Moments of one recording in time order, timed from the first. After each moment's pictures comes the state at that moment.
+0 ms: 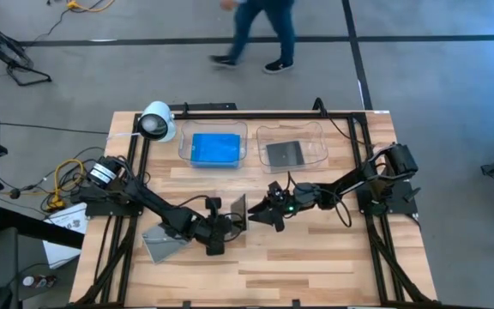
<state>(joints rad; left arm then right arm) -0.41 1.86 0.83 -0.07 -0.54 -0.28 0.20 1.79 0.62 1.07 -0.06 0.82</state>
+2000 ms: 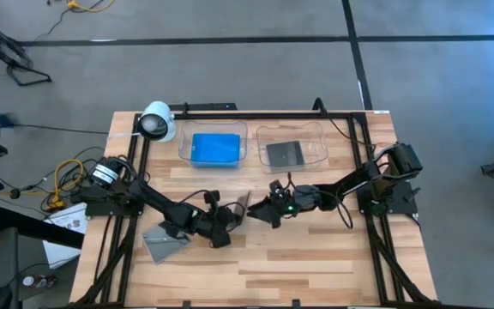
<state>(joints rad) -0.40 1.87 0.81 0.08 -0.57 -0.35 0.20 1.78 0.63 0.96 0.09 0.95</state>
